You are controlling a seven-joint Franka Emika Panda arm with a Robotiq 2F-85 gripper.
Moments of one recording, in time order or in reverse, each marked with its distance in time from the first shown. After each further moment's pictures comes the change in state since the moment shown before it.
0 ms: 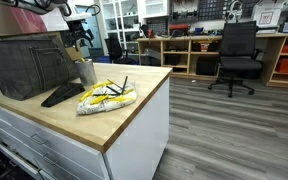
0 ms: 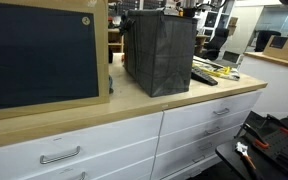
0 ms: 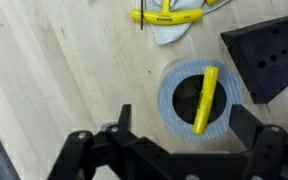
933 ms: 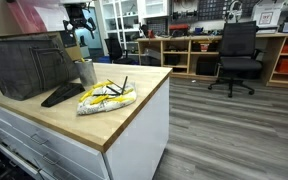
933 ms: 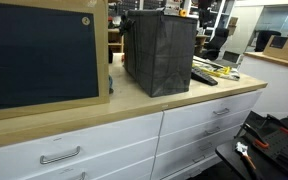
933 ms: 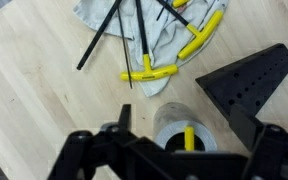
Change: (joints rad) arm -0.060 -0.123 -0.052 -0.047 0.014 -0.158 0.039
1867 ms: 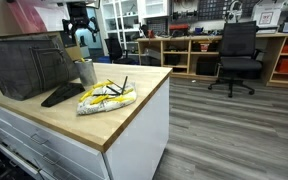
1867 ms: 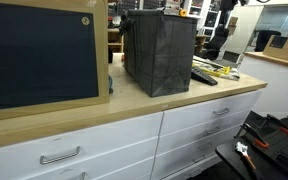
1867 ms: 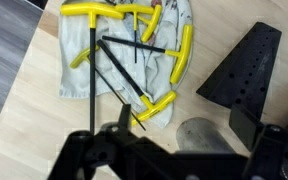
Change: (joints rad) arm -0.110 -0.309 -0.114 -0.487 0.212 0.191 0.294
